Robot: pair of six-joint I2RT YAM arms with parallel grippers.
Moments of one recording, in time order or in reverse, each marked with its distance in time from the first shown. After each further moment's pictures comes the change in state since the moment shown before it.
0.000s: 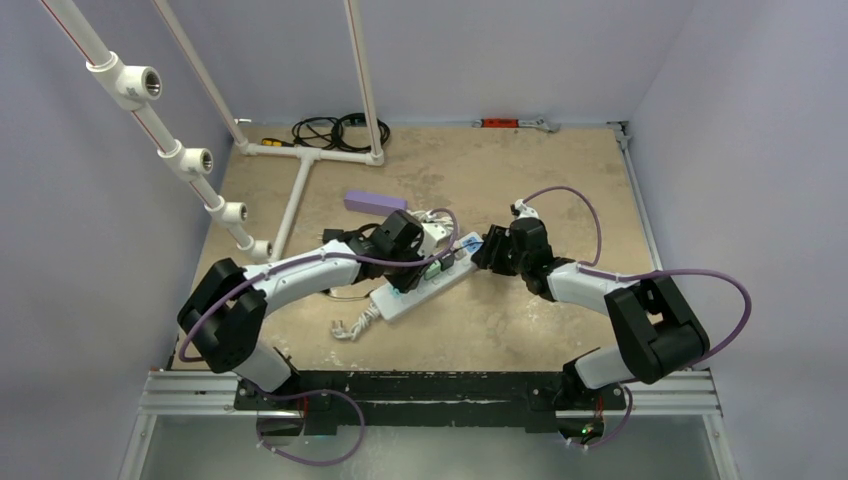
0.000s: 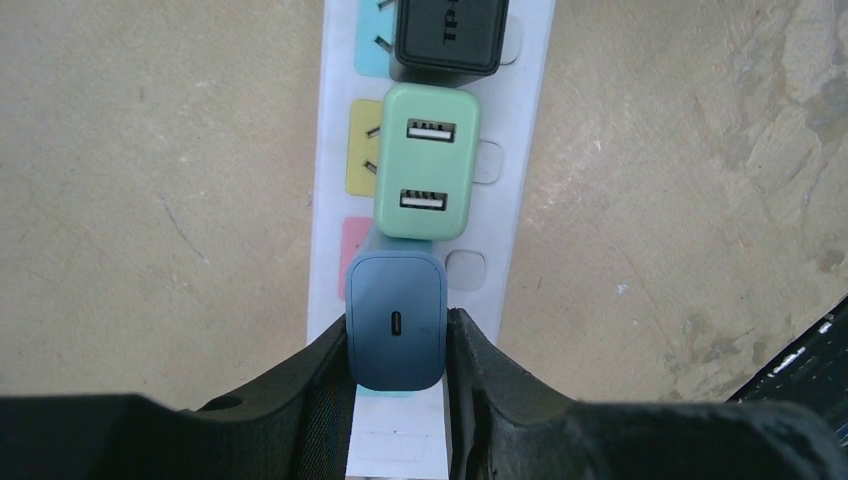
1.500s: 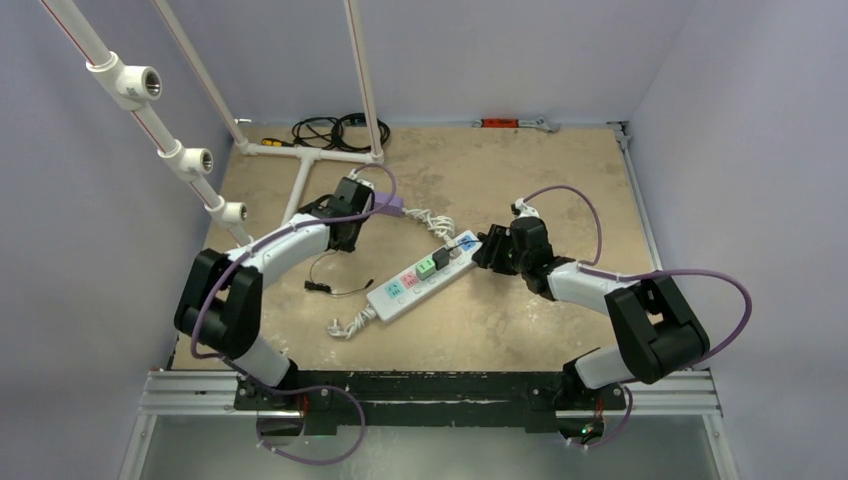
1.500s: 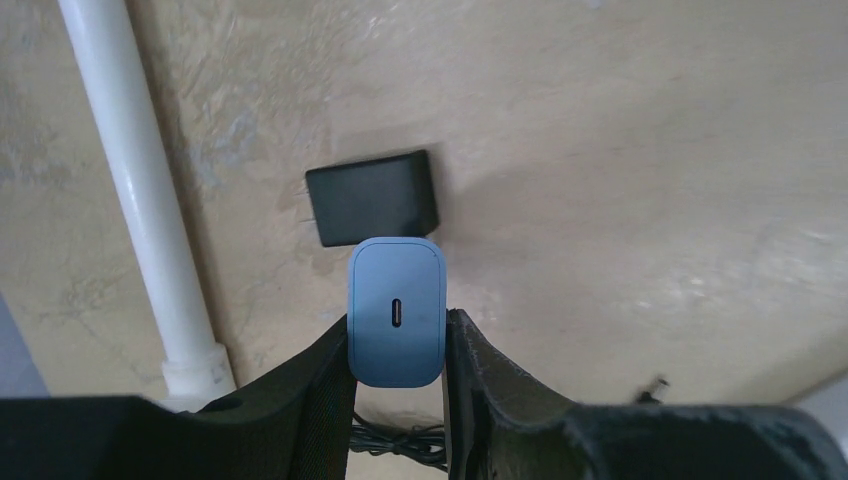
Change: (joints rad) left arm 0.339 -0.003 0.027 -0.056 -0.435 -0.054; right arm -0.001 -0.001 0.006 -0.008 0.000 -0.006
